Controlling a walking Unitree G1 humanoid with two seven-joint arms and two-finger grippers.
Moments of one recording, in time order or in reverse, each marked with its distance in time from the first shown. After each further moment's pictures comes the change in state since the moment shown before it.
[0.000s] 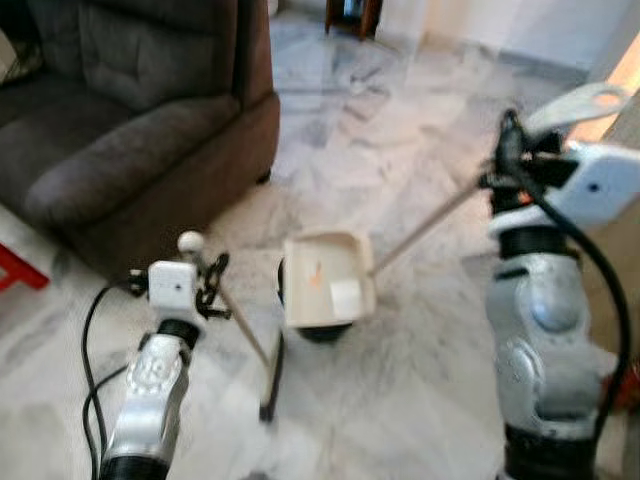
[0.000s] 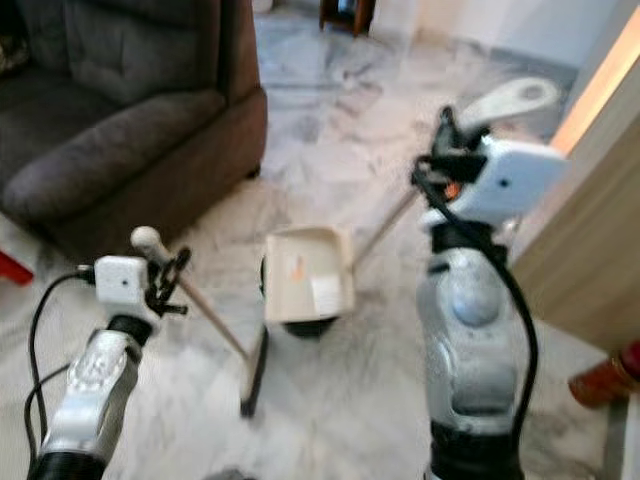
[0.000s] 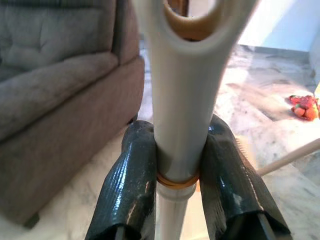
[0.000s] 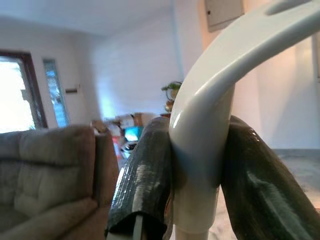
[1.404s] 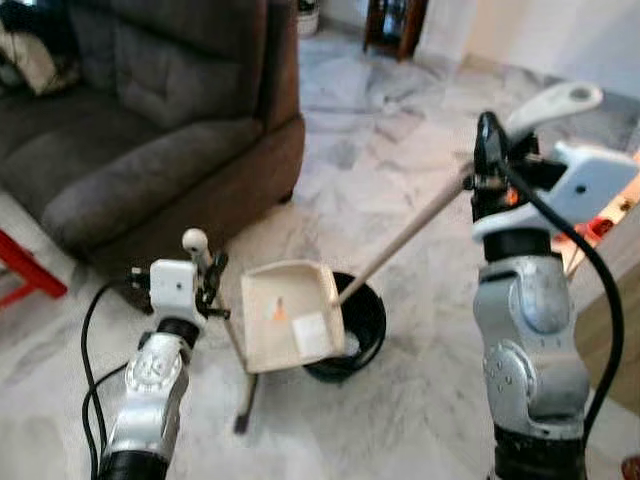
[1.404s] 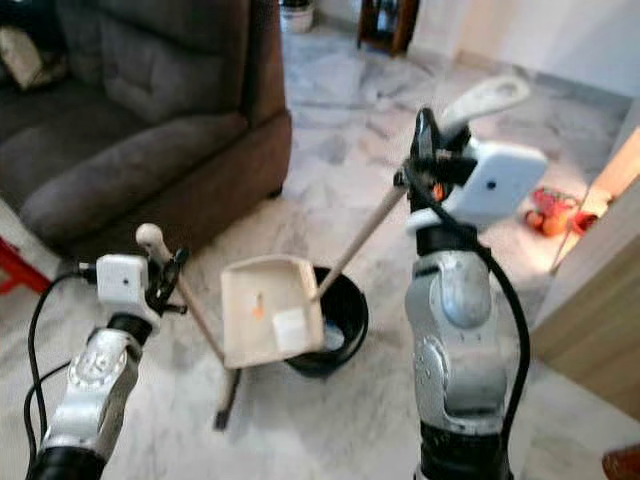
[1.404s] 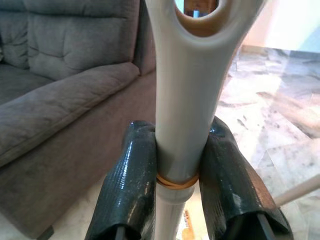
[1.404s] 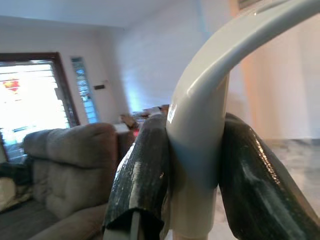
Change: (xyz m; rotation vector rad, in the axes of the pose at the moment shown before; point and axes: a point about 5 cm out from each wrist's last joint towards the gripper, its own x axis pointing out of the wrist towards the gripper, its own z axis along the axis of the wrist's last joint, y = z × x) left arm 0.001 -0.005 -0.002 -0.004 0.004 -0.009; right arm -0.002 -0.005 -0.006 0.037 0.027 -0.005
